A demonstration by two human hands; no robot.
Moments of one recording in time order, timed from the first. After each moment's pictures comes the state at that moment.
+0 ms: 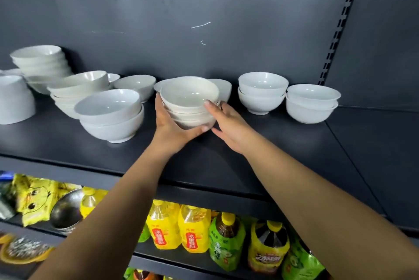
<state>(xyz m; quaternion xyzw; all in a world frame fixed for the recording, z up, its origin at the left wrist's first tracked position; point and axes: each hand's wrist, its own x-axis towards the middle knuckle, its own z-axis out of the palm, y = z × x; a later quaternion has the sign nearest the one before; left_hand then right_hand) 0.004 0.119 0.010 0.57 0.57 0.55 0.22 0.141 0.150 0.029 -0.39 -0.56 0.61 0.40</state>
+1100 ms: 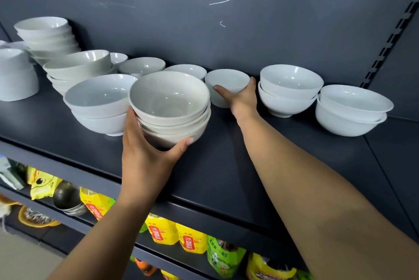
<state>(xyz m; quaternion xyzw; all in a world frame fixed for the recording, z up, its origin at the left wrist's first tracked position) -0.009 0.083 -0.015 0.48 0.66 0.57 0.05 0.113 0.269 0.011 -0.55 -0.54 0.39 0.50</state>
